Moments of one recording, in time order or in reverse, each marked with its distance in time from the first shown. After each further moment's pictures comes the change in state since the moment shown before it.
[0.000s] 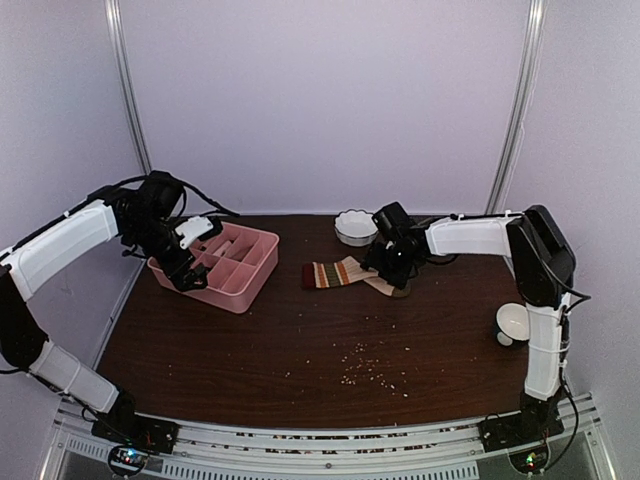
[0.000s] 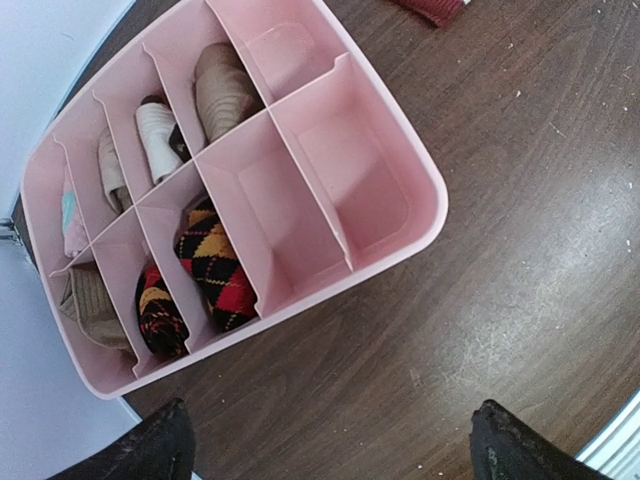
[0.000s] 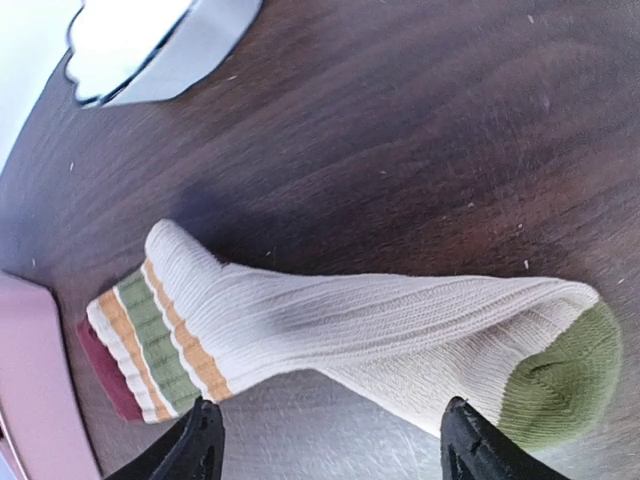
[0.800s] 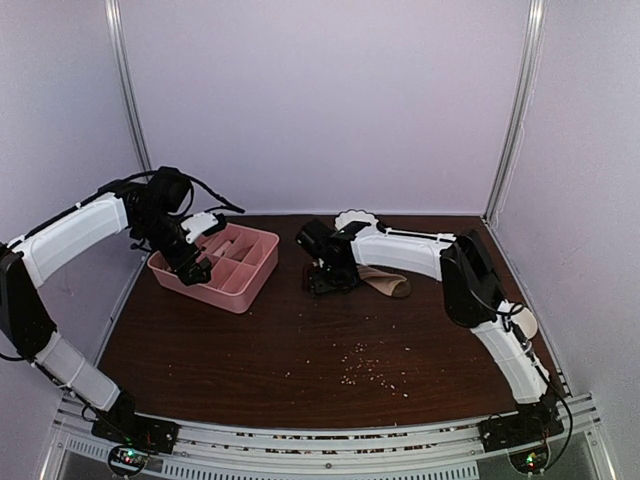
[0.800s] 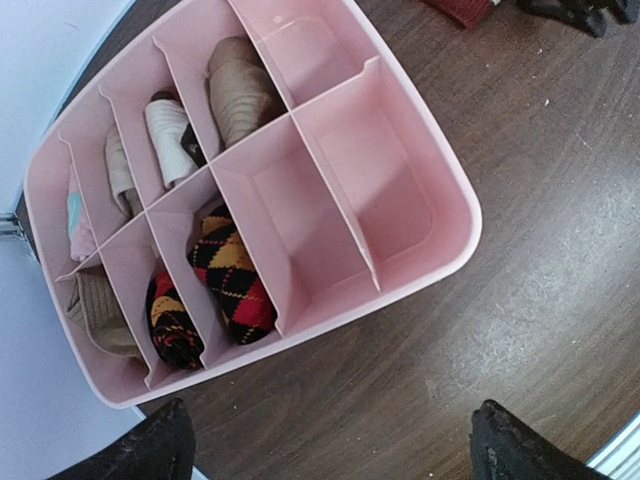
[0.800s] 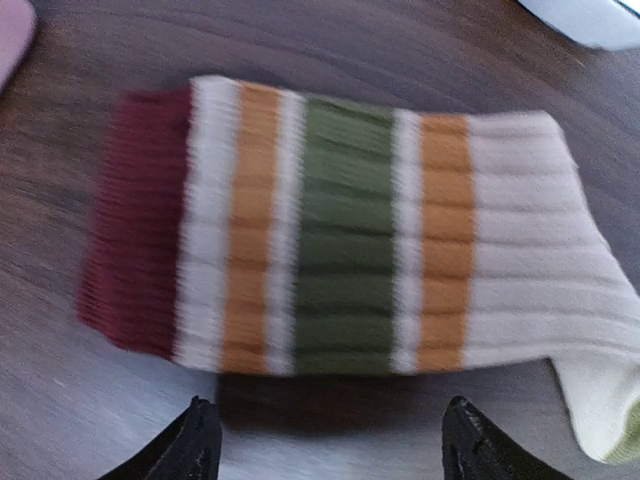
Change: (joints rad) left arm -0.002 0.078 0.063 0.003 -0.037 -0.014; right arm 0.251 0.435 0.679 -0.429 0.239 -0.423
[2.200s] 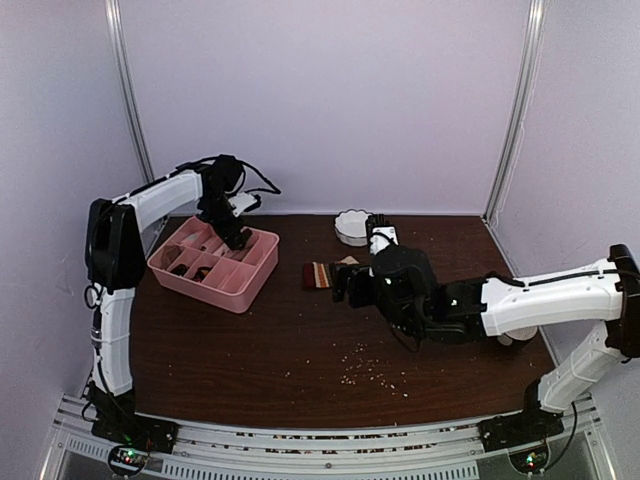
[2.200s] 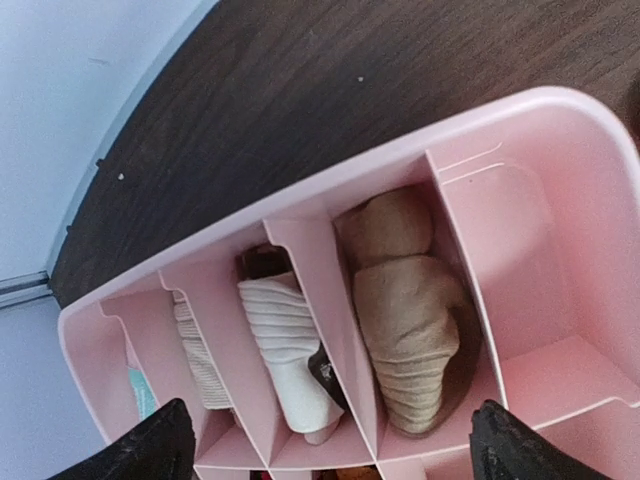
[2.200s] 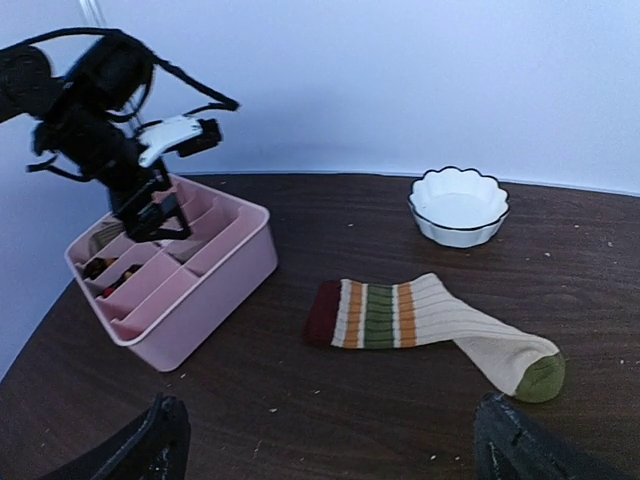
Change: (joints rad) left arm 0.000 0.729 0.690 0.014 -0.172 -0.042; right arm 0.334 -1.006 -1.201 1.001 0.410 -0.052
